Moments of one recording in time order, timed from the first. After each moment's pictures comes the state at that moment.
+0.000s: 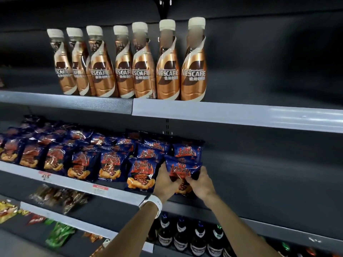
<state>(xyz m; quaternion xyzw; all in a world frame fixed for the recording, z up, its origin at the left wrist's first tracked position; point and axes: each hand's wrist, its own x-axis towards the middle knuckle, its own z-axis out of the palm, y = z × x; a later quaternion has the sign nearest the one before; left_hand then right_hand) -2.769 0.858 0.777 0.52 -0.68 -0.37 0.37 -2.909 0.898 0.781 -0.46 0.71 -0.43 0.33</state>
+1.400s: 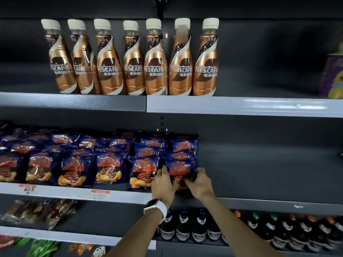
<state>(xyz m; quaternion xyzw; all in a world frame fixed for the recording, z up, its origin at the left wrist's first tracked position) -2.730 0.860 0.759 0.54 -0.77 -0.19 0.27 -2.855 0.918 0.779 -0.38 0.79 -0.41 0.25</state>
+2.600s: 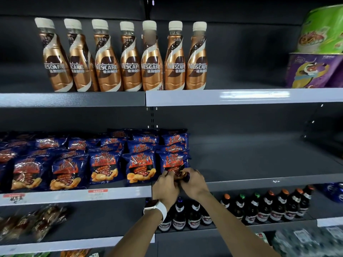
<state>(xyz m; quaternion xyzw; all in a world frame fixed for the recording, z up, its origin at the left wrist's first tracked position) -2.709 0.895 0.754 0.45 -0.85 -0.17 0.23 -2.819 0.952 0.770 -0.44 0.81 -0.35 0.18</state>
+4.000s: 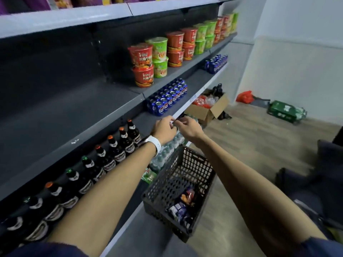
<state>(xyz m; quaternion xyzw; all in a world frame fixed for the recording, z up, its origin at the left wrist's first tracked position) -3.141 1.357 0.773 0.03 -0.94 -0.35 0.06 -3.169 1.480 0.763 -0.04 0.90 -0.42 0.05</state>
